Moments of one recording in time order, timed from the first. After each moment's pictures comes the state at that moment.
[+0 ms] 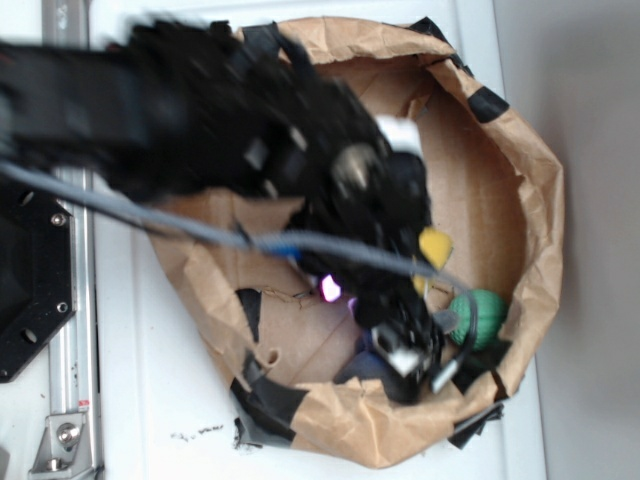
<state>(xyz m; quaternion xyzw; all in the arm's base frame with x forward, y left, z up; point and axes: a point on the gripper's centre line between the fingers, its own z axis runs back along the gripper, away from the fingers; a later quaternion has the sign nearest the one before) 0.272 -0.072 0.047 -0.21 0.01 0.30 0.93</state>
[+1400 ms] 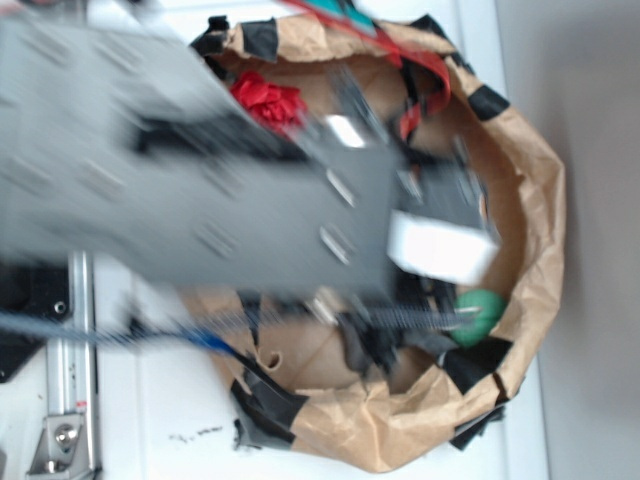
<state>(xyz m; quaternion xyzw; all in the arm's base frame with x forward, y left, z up) 0.272 -0.002 0.167 0.05 -0.15 -0.03 0.99</state>
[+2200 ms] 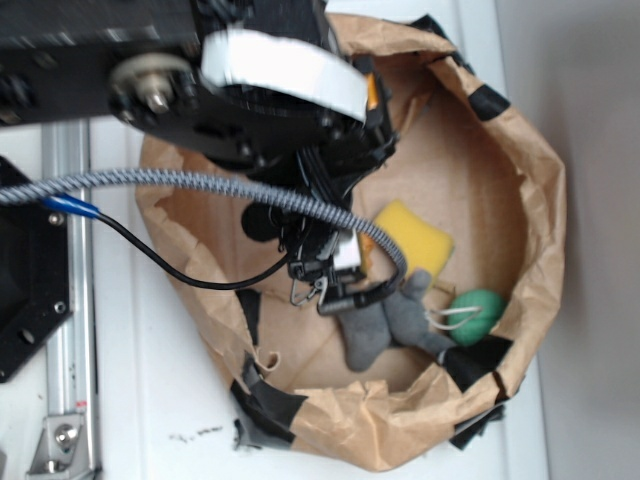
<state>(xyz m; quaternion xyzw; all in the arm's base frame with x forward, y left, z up) 0.252 -0.002 0.133 -0.06 -0.16 0.04 0.98</state>
